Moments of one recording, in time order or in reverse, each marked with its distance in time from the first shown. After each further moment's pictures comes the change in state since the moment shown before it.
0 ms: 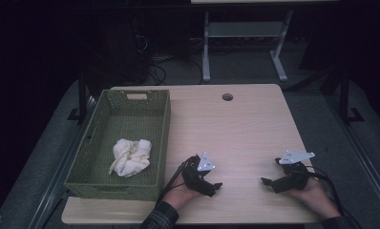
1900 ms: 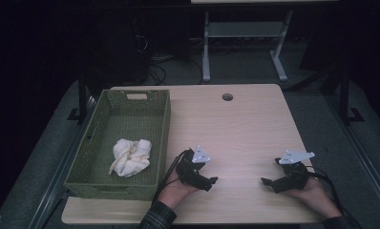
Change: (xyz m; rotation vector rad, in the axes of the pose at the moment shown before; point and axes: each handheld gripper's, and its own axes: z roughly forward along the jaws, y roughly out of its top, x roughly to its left) left arm 0.007 0.016 -0.033 0.025 0.040 -0.086; right arm 0.000 0.000 0.000 -0.001 0.004 -0.008
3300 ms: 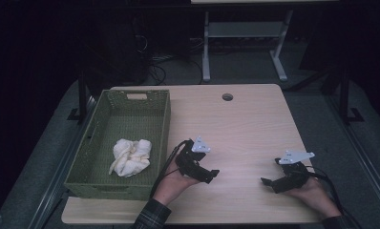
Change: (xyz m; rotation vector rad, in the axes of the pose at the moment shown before) left arm 0.006 0.030 -0.021 0.001 -0.029 -0.003; right arm 0.000 0.000 0.000 0.001 0.000 -0.004
